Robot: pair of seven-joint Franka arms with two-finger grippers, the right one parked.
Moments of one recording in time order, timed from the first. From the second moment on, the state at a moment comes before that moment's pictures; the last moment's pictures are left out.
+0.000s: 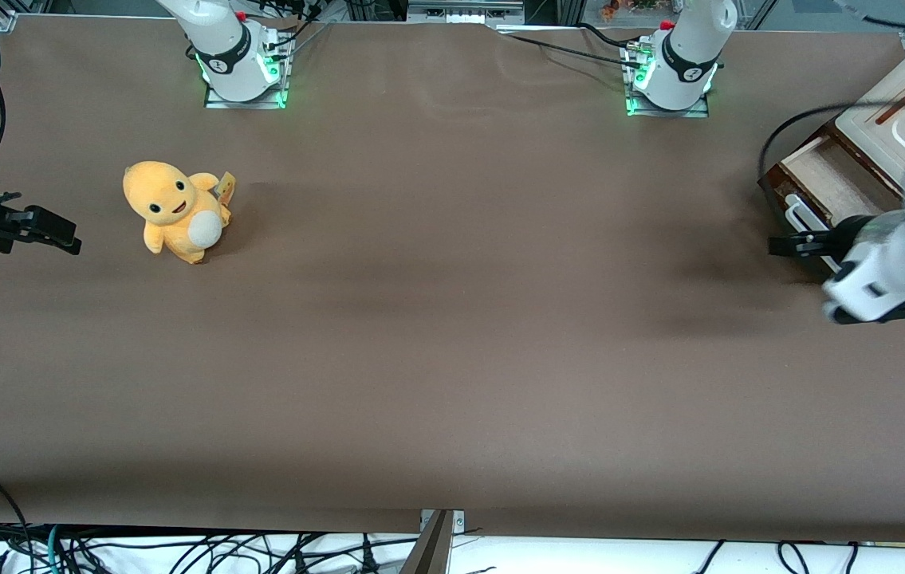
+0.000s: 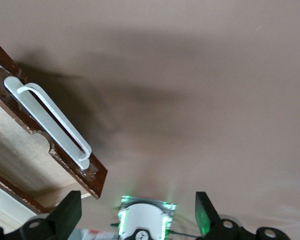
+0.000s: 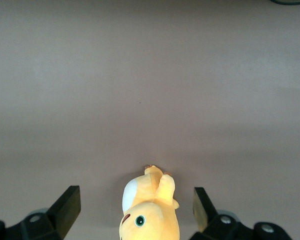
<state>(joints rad) 0.09 0.39 -0.07 -1.29 0.02 1.25 -0.12</state>
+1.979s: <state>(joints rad) -0.03 -0.05 0.00 -1.76 -0.02 1.69 -0.03</state>
